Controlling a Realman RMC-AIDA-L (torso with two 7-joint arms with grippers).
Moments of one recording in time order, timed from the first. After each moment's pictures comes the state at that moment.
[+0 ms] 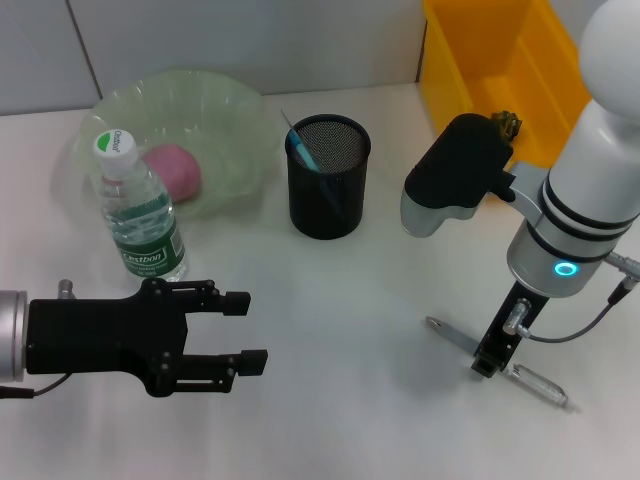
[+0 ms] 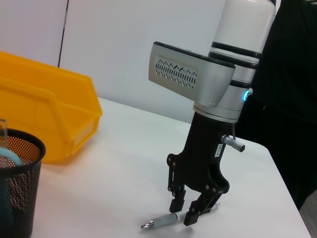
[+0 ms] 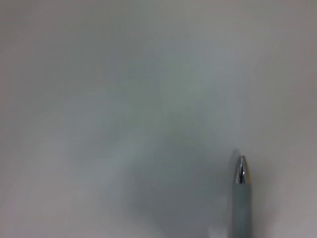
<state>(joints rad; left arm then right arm) -0.46 -2.04 1.02 0.75 1.85 1.68 -1.42 0.70 2.09 -1.62 -1.17 -2.70 -1.63 2.69</state>
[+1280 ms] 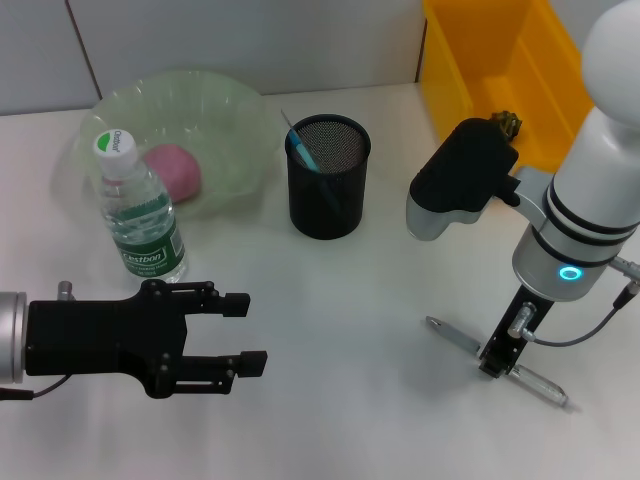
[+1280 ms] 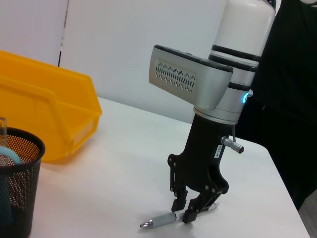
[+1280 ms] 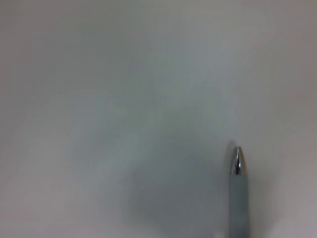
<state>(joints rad) -0.46 -2.04 1.02 0.75 1.85 1.68 -1.42 0.69 2.09 -1.62 -1.16 -2.71 -1.62 2.70</state>
